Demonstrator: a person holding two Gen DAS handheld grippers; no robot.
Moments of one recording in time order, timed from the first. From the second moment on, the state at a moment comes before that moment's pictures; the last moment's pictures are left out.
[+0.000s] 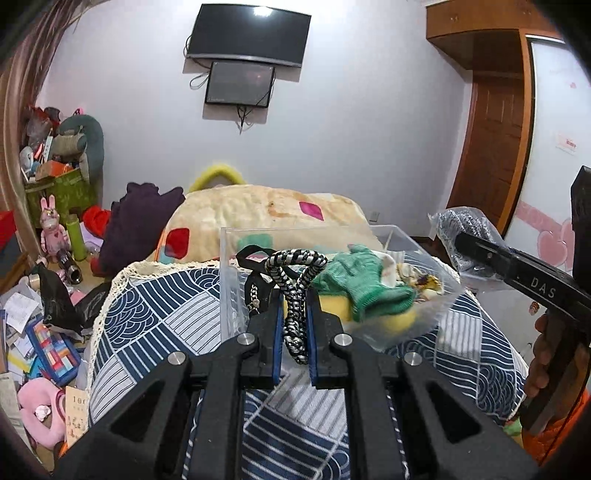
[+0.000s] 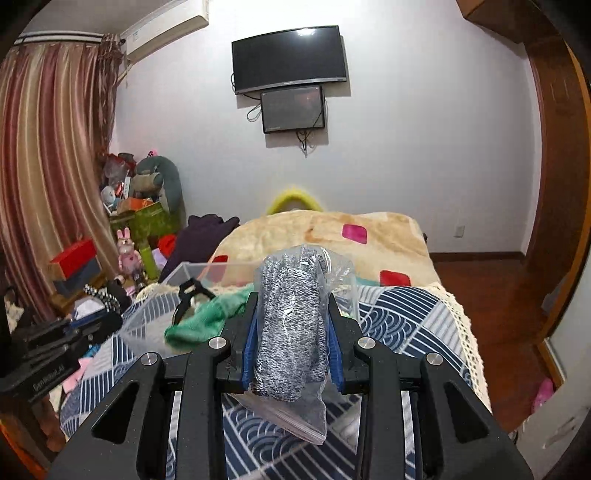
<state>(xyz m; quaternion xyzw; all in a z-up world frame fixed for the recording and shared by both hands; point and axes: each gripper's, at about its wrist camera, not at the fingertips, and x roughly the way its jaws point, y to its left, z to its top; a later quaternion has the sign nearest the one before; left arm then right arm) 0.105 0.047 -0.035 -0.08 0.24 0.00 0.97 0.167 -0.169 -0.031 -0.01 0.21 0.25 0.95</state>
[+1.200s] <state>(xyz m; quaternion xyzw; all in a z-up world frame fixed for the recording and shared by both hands) 0.099 0.038 -0.024 -0.05 0.24 0.00 0.97 0.161 -0.168 -0.033 -0.04 0.22 0.24 0.95</state>
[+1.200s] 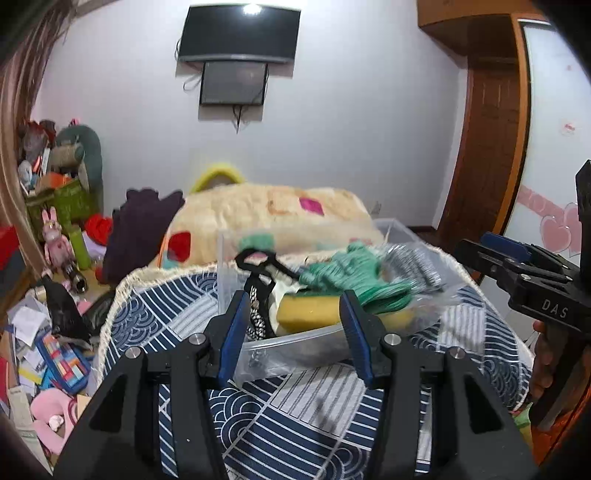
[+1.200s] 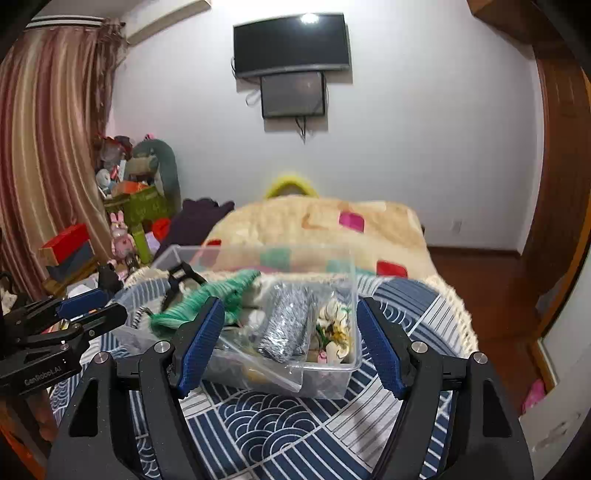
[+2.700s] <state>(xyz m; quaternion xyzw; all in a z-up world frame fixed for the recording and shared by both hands) -0.003 0.012 0.013 -0.04 0.11 -0.01 0.99 0.066 -0.186 -0.015 -0.04 0.10 0.26 0.96</state>
